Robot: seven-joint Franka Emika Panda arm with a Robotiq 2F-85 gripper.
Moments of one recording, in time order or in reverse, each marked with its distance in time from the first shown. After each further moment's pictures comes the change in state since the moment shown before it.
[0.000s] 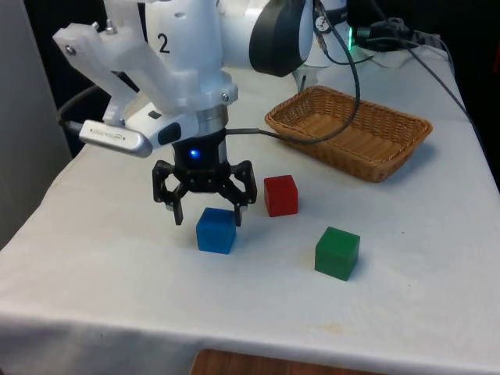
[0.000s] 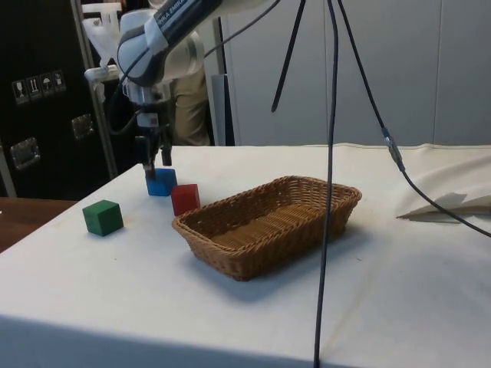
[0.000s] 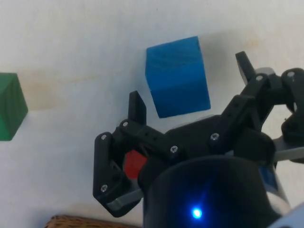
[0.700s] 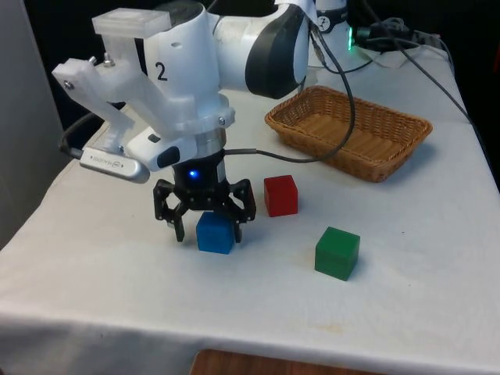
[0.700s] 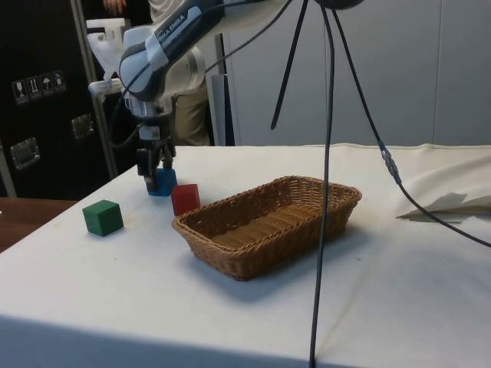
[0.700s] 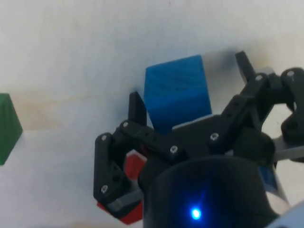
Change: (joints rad) arm -0.010 0.081 -0.001 0.067 0.031 0.007 -0.010
